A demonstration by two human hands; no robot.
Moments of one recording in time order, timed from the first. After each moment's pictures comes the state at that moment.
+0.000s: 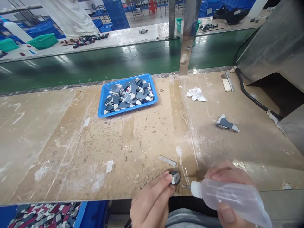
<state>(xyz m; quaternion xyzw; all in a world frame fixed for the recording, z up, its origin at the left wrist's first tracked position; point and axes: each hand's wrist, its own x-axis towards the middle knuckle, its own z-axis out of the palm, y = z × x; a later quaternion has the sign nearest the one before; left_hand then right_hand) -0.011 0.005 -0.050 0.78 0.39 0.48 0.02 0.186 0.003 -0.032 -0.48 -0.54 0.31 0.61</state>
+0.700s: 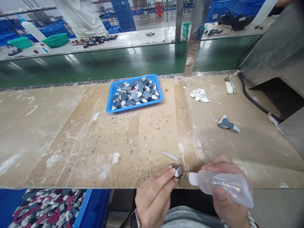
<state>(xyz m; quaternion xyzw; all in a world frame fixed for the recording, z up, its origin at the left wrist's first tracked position) -0.010 0.003 -0.055 0.79 0.36 0.50 0.06 0.182 0.009 -0.035 -0.44 -0.57 0.28 0.64</state>
